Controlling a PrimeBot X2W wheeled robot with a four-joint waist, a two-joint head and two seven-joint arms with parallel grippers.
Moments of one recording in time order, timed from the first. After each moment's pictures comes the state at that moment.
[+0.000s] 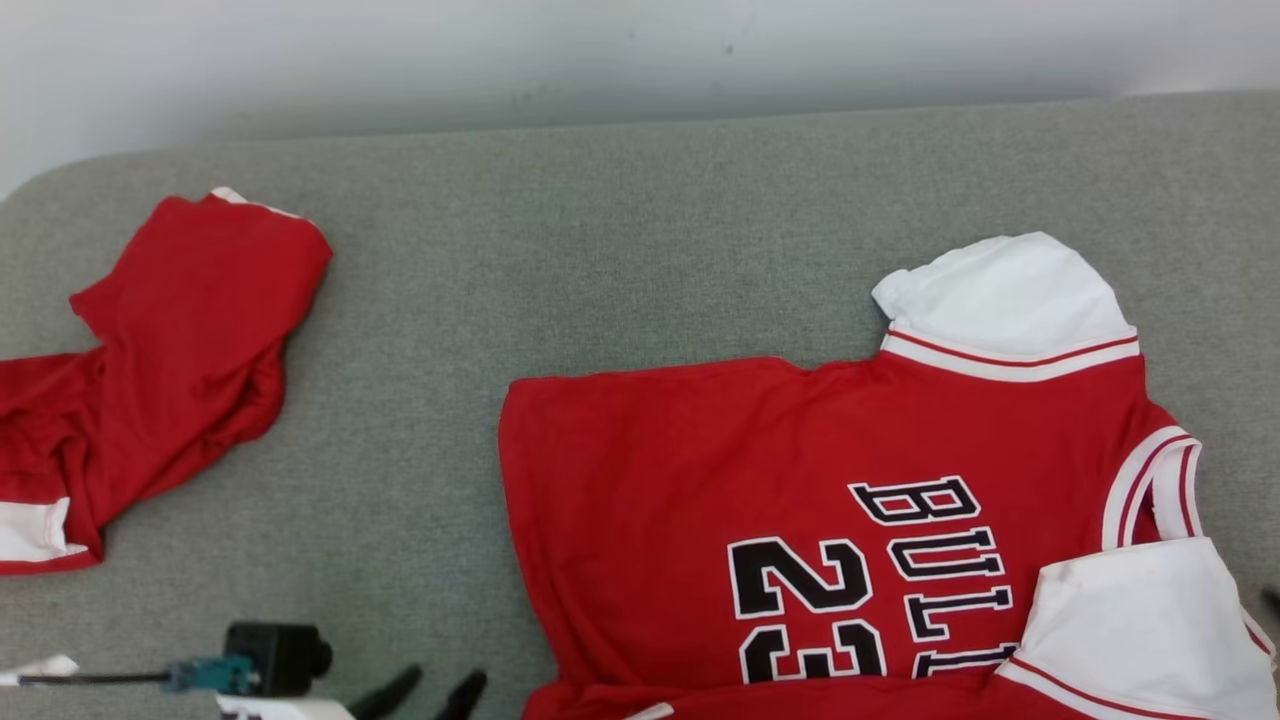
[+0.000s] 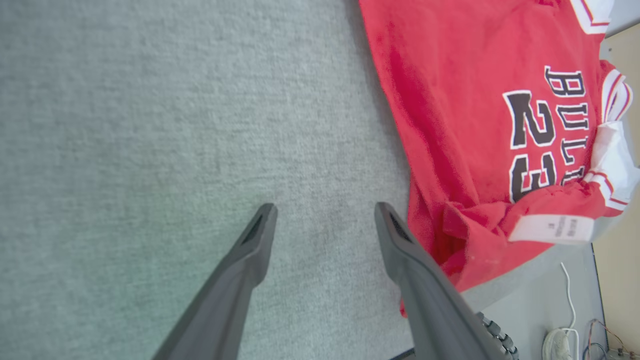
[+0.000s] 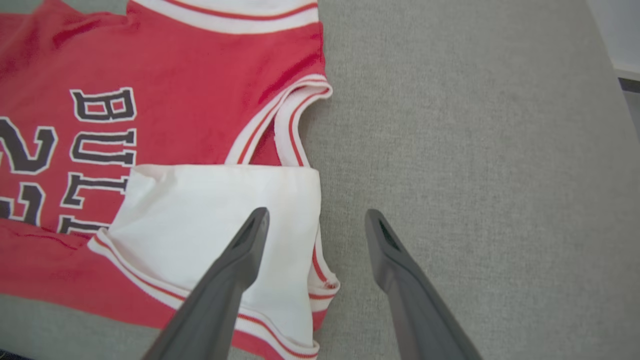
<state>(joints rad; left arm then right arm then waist) -0.12 0.75 -0.77 -0.20 -1.12 0.26 0.09 0.16 -0.74 0.02 -0.11 0.83 0.13 0.42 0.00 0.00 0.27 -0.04</state>
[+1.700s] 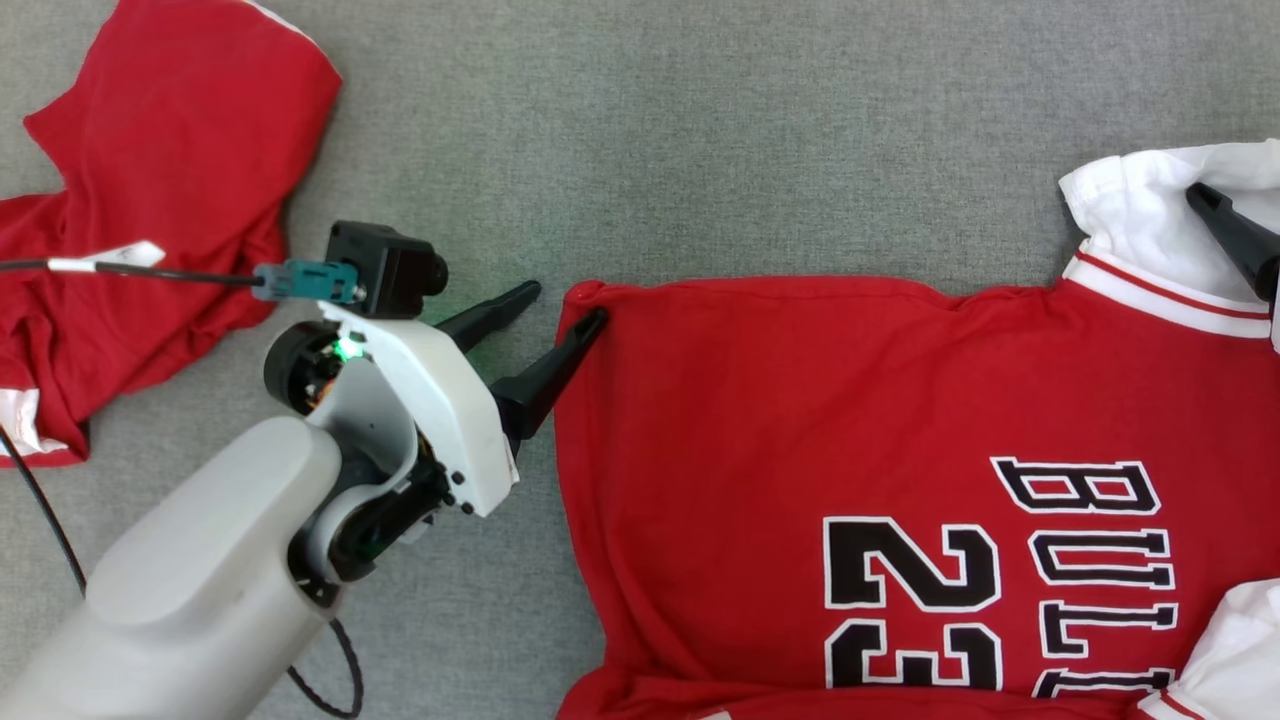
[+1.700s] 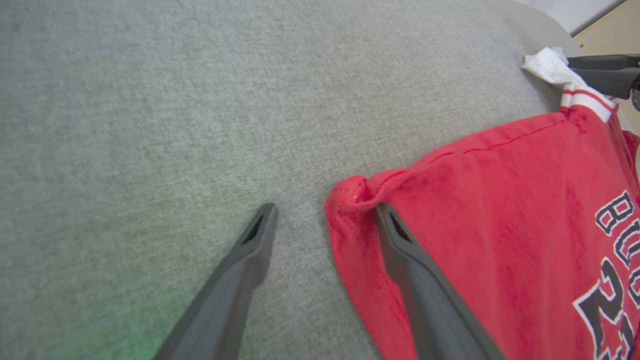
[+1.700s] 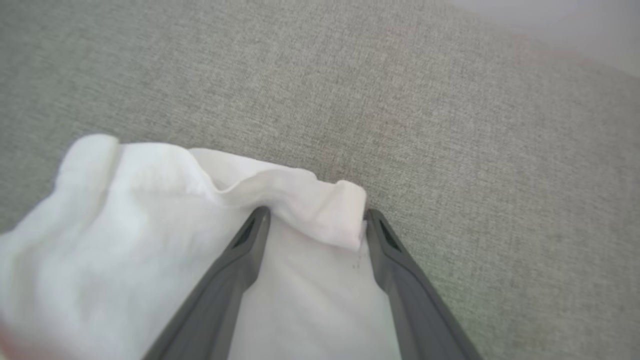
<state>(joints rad) -0.80 0.53 -0.81 0.11 -0.96 0.12 0.26 -0.85 -0.61 0.38 0.29 0.67 0.13 0.69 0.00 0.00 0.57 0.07</state>
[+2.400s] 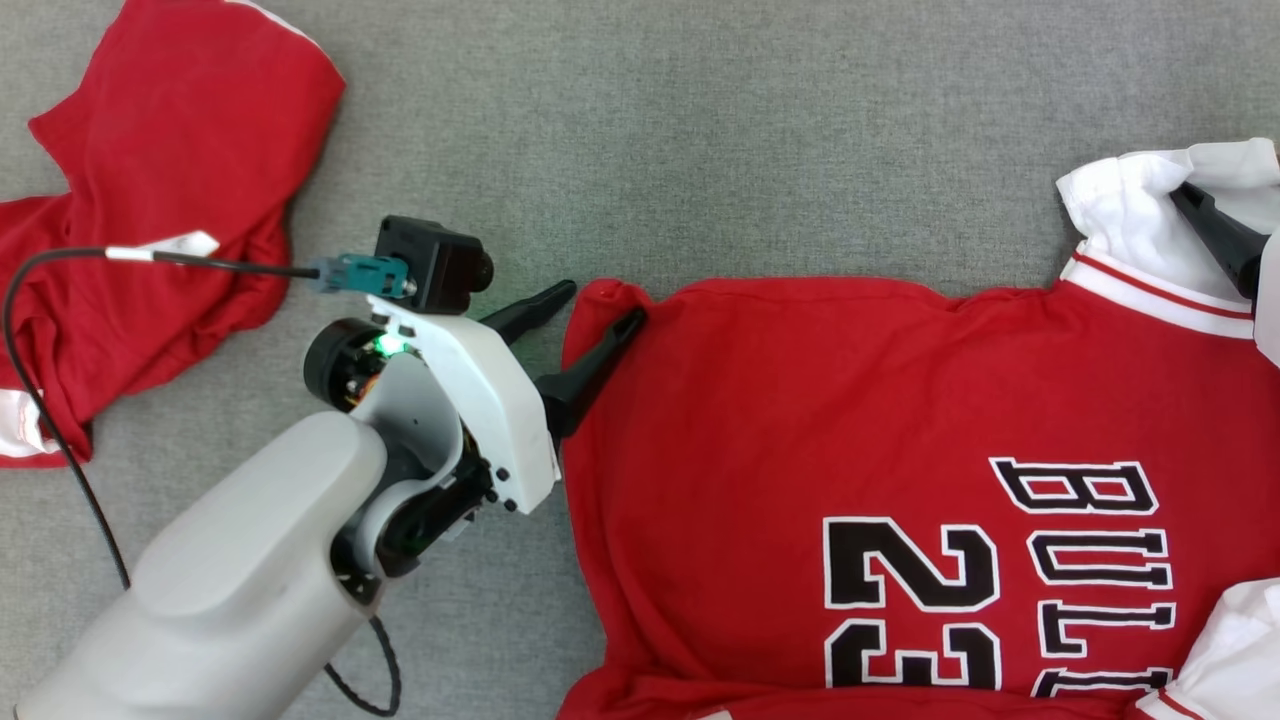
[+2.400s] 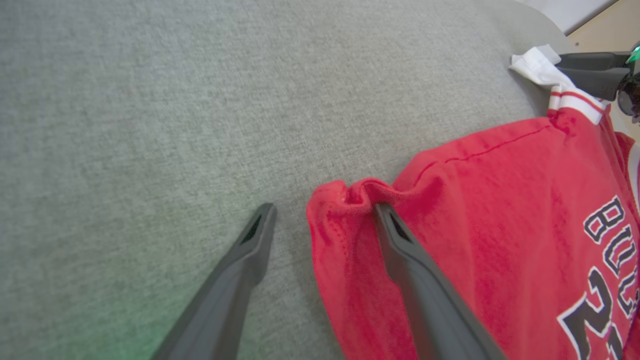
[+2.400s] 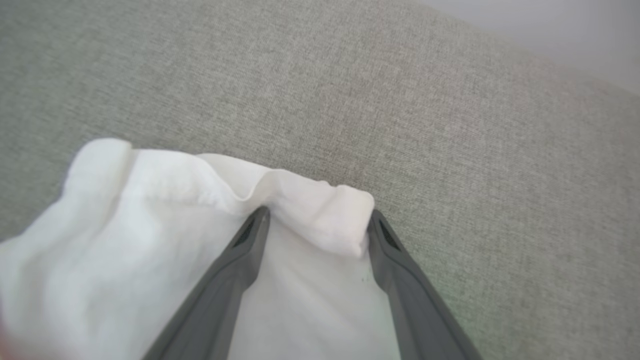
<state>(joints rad) -0.84 0.49 -0.85 0.11 -0.96 0.07 0.28 -0.89 -0.63 0.48 0.35 0.70 0.13 0.61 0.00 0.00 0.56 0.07</state>
